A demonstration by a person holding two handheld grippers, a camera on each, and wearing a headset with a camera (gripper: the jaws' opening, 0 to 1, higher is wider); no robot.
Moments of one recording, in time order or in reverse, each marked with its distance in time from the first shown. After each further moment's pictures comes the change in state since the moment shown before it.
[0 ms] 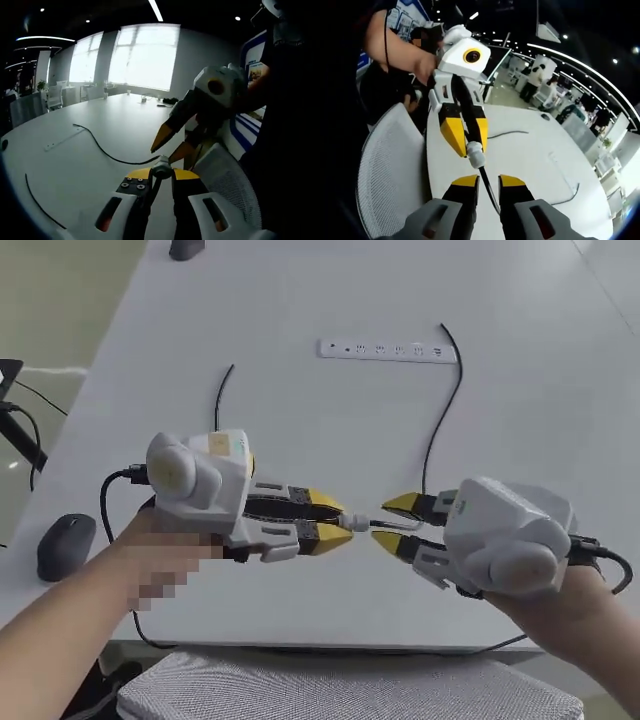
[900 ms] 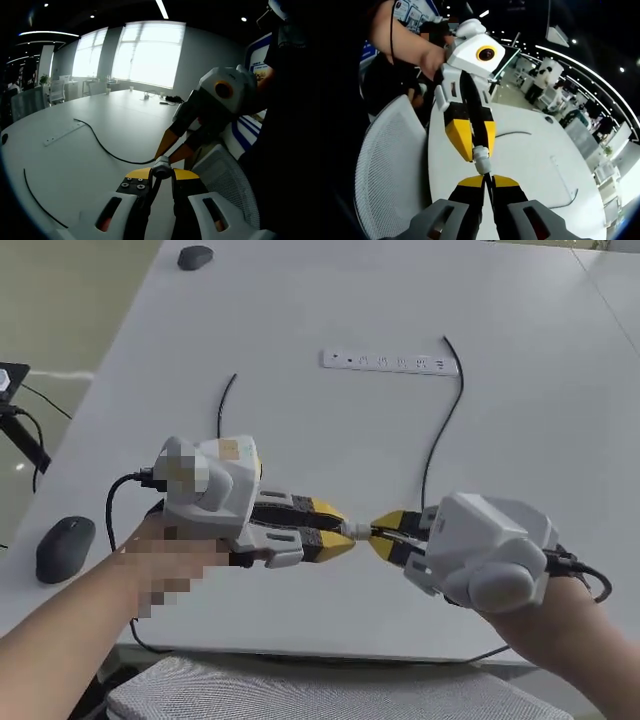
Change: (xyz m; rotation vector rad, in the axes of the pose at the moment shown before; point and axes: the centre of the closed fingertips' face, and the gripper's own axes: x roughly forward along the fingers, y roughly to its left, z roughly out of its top) left arm 0.009 0.001 -0.002 -0.039 0.025 0.018; right arm 0.004 0.004 -0.005 -0.063 0.017 0.029
